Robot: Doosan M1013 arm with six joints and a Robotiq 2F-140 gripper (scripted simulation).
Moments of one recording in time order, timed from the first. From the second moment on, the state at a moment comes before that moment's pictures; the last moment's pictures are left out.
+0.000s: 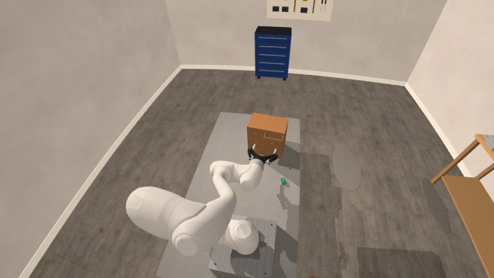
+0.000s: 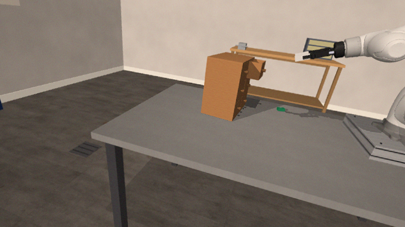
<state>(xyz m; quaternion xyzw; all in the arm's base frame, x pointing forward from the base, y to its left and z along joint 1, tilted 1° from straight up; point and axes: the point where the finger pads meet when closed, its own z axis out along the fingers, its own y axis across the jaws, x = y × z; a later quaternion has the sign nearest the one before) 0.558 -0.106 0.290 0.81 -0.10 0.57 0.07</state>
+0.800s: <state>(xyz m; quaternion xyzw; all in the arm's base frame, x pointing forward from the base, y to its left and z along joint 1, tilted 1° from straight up) 0.554 -0.105 0.292 0.82 -0.10 0.56 0.06</state>
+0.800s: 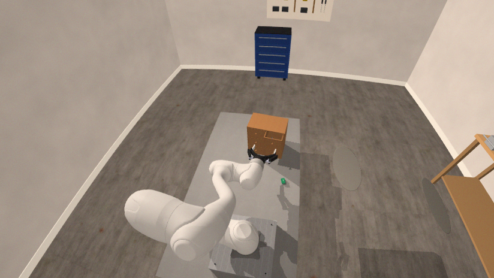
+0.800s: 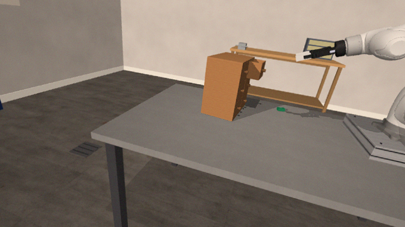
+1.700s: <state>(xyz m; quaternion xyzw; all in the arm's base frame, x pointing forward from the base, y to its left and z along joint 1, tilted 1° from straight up) 0.553 -0.111 0.296 0.85 -0.11 0.50 0.07</state>
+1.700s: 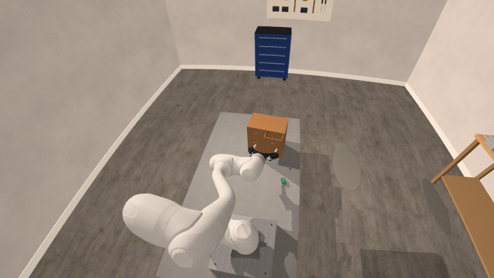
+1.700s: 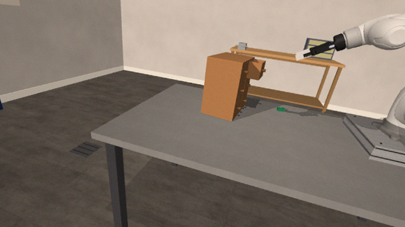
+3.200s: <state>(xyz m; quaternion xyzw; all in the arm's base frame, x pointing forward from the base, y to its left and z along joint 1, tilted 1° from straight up) 0.551 -0.103 0.312 0.94 -0.12 0.33 0.04</state>
